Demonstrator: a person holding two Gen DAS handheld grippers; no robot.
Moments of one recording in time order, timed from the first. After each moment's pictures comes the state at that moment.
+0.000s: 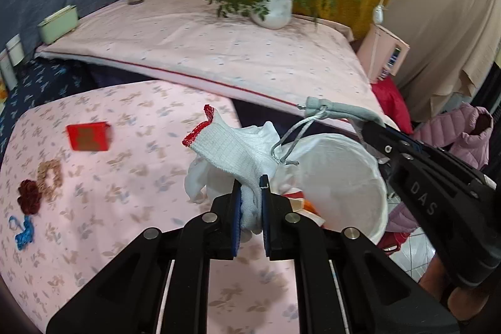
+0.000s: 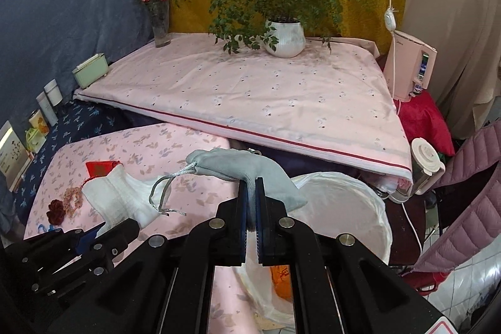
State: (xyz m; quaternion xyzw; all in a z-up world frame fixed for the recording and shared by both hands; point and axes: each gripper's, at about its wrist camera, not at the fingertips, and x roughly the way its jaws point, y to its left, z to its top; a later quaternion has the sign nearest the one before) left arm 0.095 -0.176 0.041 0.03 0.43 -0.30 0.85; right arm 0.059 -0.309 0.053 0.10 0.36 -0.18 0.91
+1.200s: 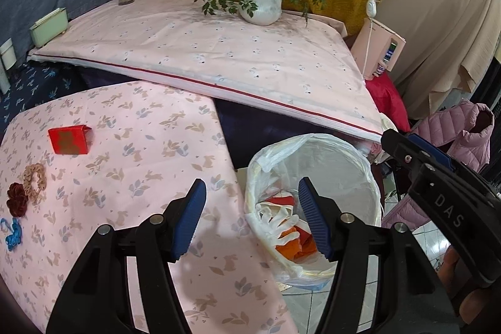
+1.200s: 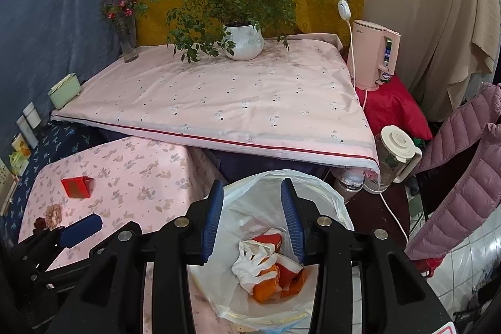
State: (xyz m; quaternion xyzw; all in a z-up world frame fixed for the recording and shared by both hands) left arm 0.093 -0.204 0.028 0.03 0.43 -0.30 0.85; right arm 0.030 -0.349 0.048 0.12 0.35 -0.23 0.90
